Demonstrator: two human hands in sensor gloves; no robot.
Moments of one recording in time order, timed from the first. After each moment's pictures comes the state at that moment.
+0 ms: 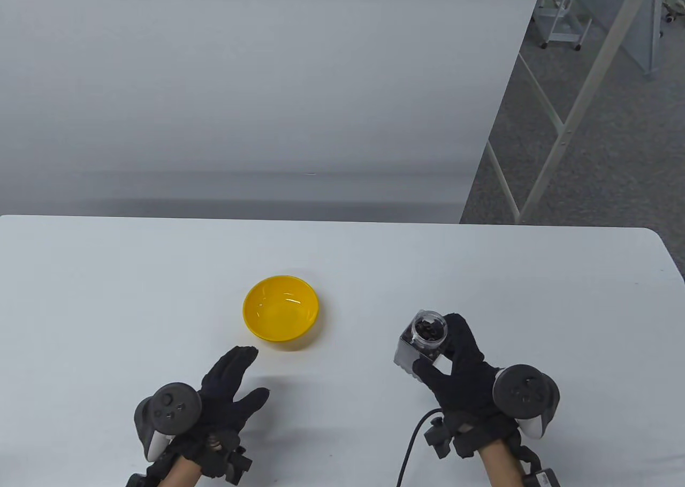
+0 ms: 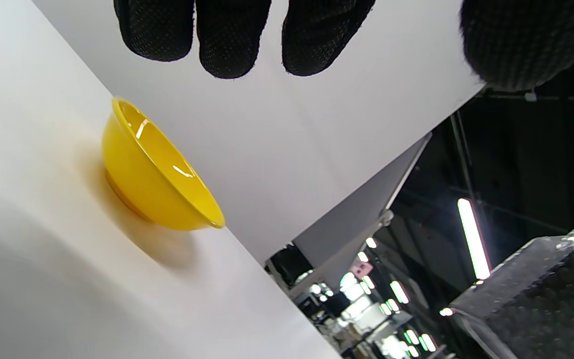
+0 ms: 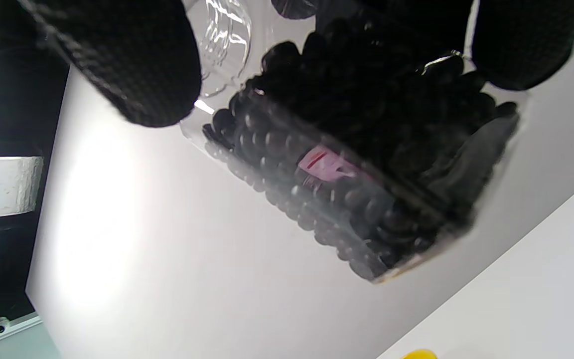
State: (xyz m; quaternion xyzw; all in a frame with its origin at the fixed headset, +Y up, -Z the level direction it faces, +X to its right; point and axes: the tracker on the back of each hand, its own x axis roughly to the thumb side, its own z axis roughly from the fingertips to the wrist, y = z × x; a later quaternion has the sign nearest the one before) left_hand -0.246 -0.766 -0.270 0.06 -0.13 0.46 0.87; right_hand 0.187 -0.665 -0.279 0.18 -0.15 0.84 0.48
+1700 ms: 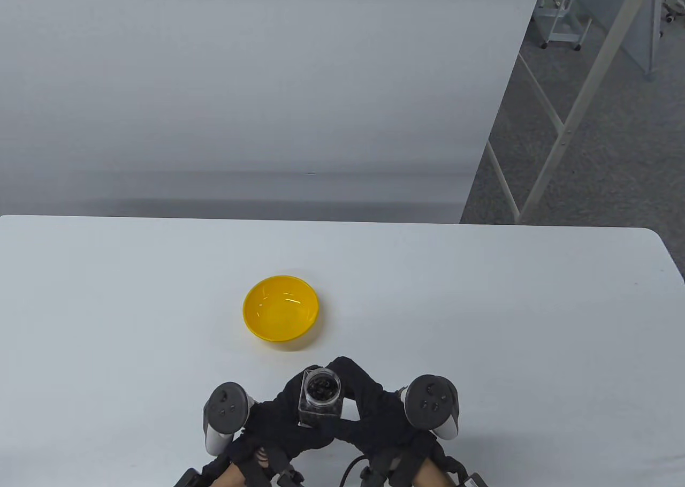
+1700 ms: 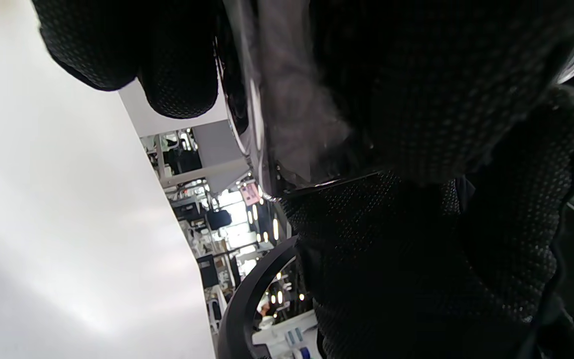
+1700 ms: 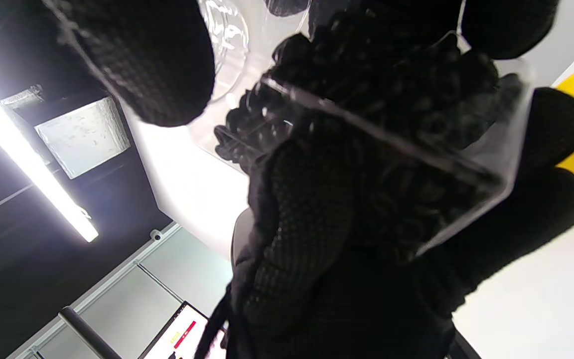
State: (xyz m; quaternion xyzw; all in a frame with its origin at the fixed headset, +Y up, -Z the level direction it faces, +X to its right) left_hand -0.147 -0.765 -0.262 -0.04 -0.26 0.62 0.73; right_hand 0.071 -0.700 -0.259 0.35 0.04 0.76 0.54
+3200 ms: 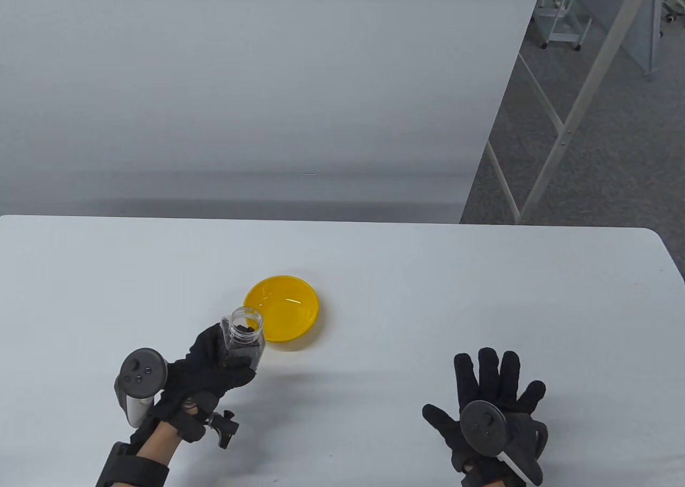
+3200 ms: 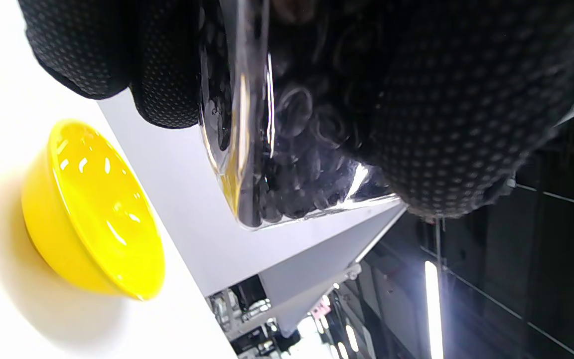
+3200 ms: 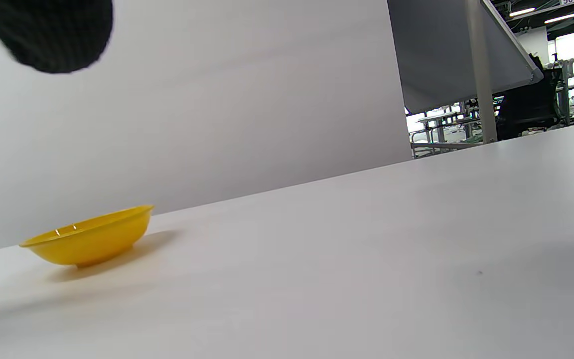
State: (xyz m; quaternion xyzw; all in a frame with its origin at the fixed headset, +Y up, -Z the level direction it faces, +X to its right) left_hand -0.280 -0.737 -0.310 0.08 -0.11 0.55 0.82; right_hand 0.210 -0.734 -0.239 0.03 -0.06 0.99 0.12
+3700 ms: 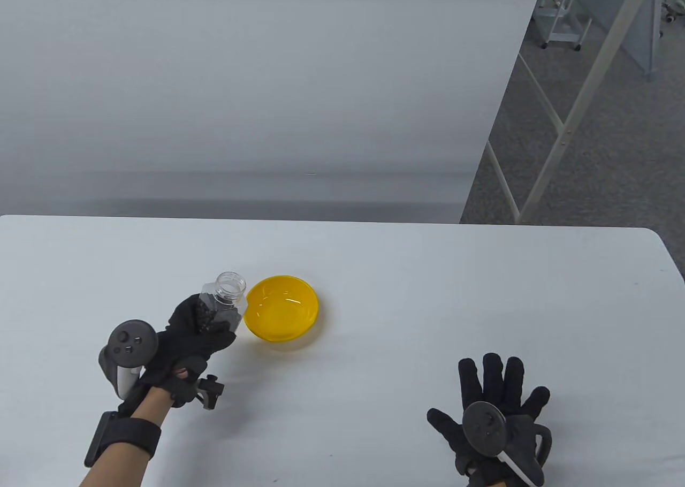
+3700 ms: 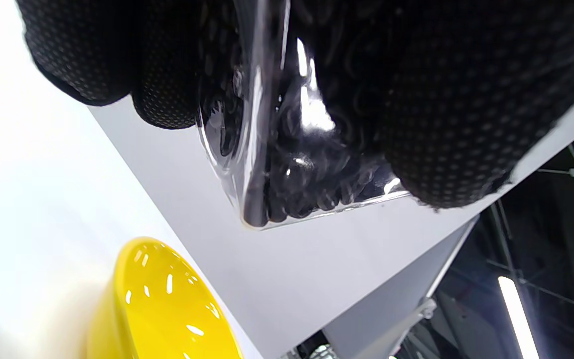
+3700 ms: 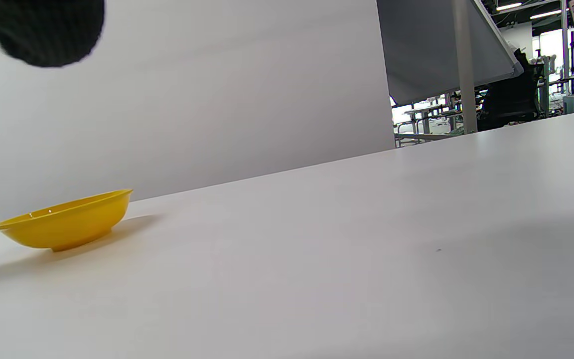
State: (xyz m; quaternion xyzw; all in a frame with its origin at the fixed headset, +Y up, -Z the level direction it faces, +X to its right) left_hand -0.313 -0.732 -0.353 0.12 -0.03 0.48 0.87; right_hand 0.218 -0.738 -0.240 0.02 -0.05 0.99 0.12
